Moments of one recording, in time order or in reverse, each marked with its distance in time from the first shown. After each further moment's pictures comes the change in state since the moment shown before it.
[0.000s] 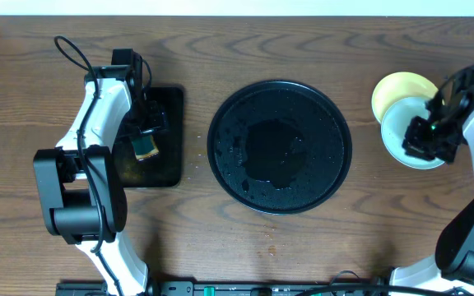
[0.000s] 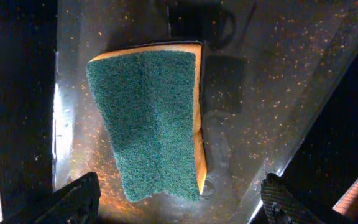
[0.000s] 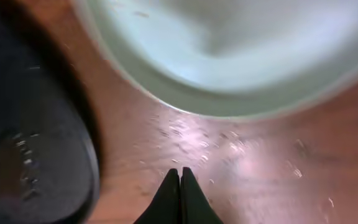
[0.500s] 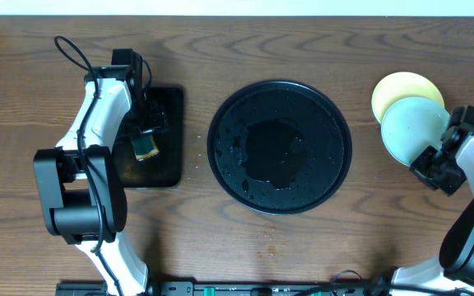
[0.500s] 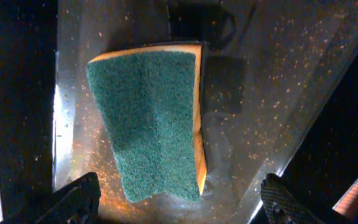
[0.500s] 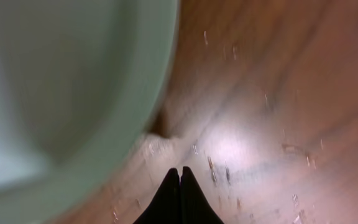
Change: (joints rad) left arm 0.000 0.000 0.000 0.000 0.000 0.000; right arm -0.091 -0.003 -0.312 0.370 0.280 0.279
